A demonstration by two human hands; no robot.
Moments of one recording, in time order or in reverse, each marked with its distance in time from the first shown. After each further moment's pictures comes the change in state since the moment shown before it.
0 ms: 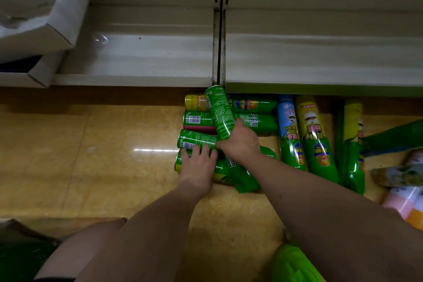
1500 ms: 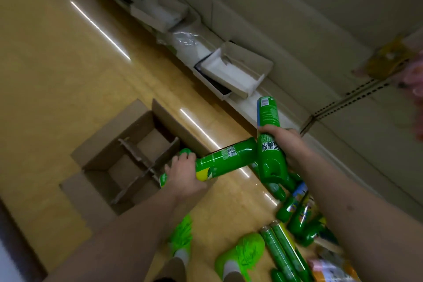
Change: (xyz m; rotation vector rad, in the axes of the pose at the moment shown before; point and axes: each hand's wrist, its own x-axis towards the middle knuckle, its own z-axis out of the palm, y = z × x) left_hand -0.473 -0.141 -0.327 -0.882 0.040 -0.854; right_hand -0.354 -0.369 -0.321 0.379 -0.508 0.077
